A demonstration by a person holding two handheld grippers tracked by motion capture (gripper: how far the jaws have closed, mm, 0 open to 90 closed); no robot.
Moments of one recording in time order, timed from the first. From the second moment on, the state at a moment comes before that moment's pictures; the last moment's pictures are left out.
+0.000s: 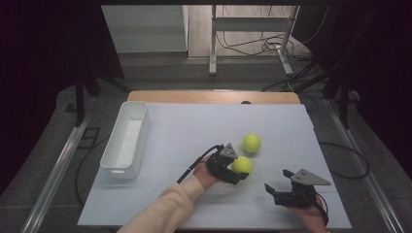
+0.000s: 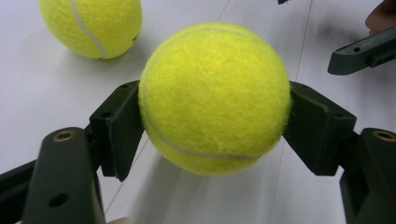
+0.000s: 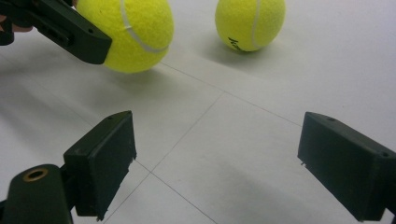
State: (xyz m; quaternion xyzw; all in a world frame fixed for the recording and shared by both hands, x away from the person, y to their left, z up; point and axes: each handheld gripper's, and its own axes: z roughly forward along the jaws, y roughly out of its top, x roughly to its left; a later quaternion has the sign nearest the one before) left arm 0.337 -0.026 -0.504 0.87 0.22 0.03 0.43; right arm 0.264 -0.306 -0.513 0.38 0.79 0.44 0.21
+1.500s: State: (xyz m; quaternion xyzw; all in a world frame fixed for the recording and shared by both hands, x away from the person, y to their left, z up) left arm 0.339 0.022 -0.485 0.85 0.25 0.05 0.45; right arm 0.263 -0.306 -0.513 0.38 0.79 0.43 0.21
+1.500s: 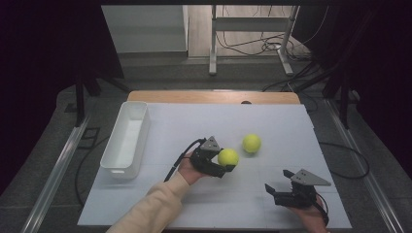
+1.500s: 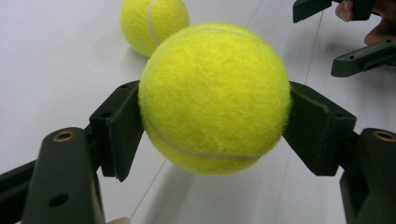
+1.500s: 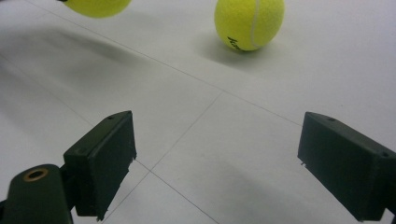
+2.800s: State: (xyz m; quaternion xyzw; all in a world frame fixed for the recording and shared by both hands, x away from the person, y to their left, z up) left arm 0.344 0.065 -0.456 0.83 0.27 0.07 0.48; right arm 0.262 -0.306 -0.513 0.38 0.79 0.44 0.21
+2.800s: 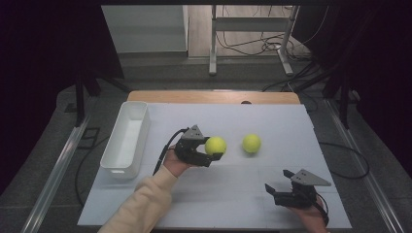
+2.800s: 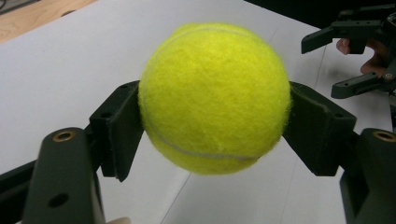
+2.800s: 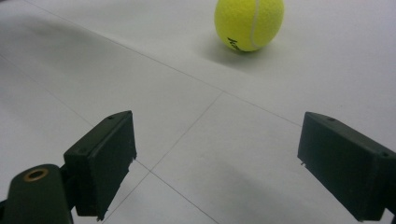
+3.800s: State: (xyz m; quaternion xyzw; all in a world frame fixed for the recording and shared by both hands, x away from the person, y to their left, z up) left arm 0.350 0.096 -0.439 0.81 0.30 0.09 0.49; right arm 0.262 -0.306 -0.513 0.38 0.79 0.44 0.21
